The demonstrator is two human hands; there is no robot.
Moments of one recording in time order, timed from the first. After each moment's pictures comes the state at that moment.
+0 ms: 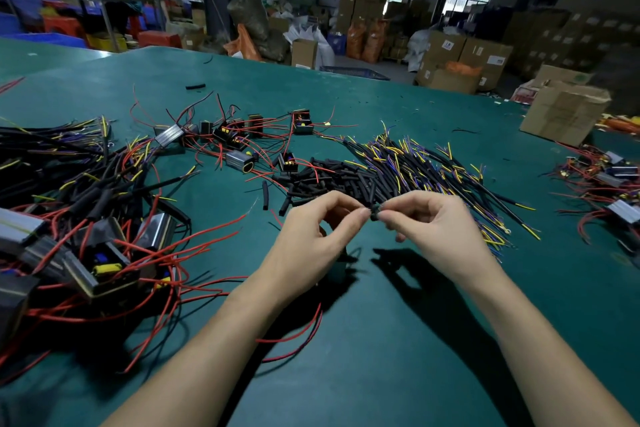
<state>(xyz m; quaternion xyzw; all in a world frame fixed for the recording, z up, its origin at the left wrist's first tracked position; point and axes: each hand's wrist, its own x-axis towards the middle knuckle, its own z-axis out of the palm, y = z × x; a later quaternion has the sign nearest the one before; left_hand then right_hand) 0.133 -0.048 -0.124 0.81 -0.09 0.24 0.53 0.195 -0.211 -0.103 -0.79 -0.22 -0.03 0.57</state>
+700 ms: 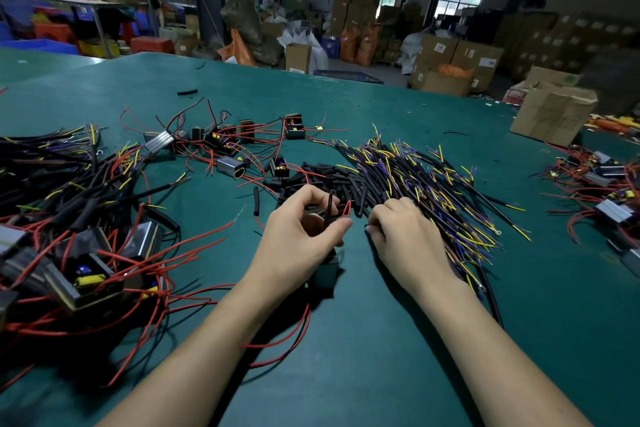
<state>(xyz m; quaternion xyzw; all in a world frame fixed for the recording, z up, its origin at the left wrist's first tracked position) 0.135 -0.046 -0.124 0.76 -0.02 0.22 0.61 0.211 -0.197 -0.130 -0.94 -0.26 -0.19 0.06</state>
